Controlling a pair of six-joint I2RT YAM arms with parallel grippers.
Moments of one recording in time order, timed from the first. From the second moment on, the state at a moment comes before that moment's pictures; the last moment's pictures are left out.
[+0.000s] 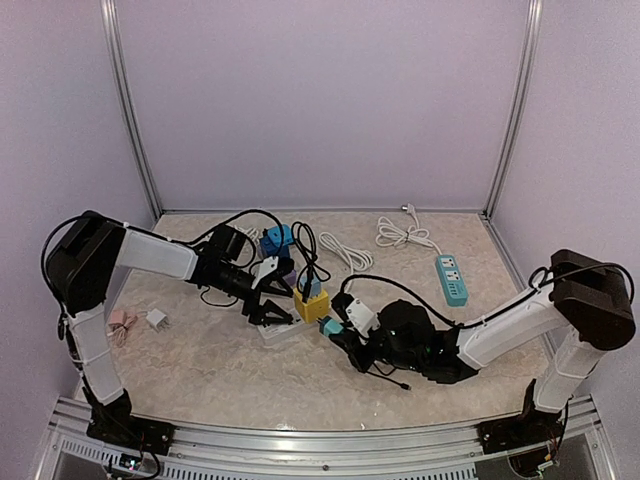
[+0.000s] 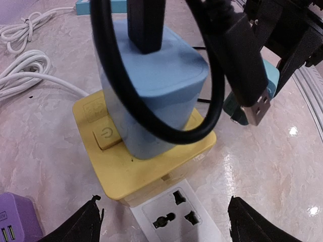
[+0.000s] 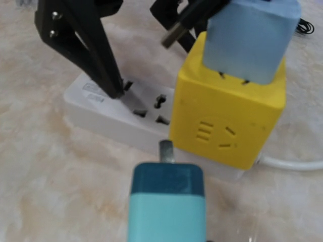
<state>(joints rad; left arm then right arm) -0.51 1.90 1.06 -0.08 0.87 0.71 1.13 1.66 0.60 0.65 0.21 0.03</state>
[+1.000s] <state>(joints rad) -0.51 1.98 0.97 0.33 0.94 0.60 1.08 1.78 0.71 0.60 0.27 0.17</state>
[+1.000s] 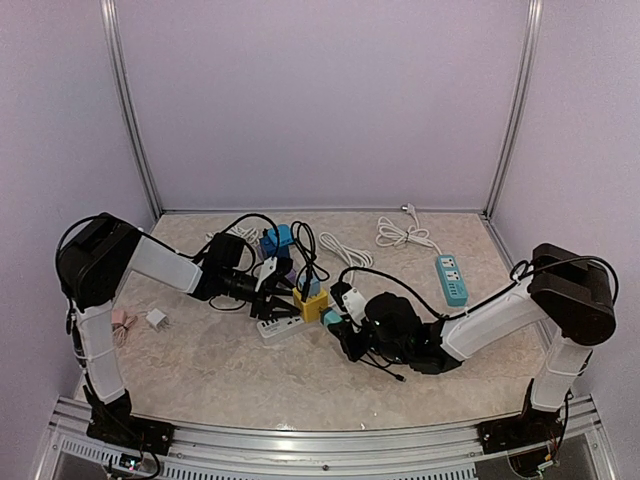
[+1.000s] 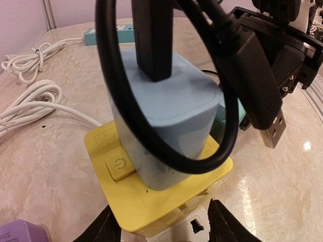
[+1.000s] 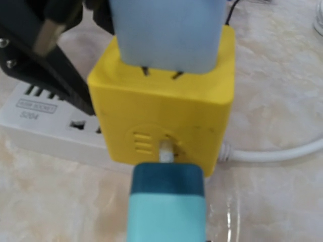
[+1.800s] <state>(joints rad) -0.52 1.99 0.97 0.35 0.90 0.59 1.09 1.80 0.74 0.56 0.25 0.16</state>
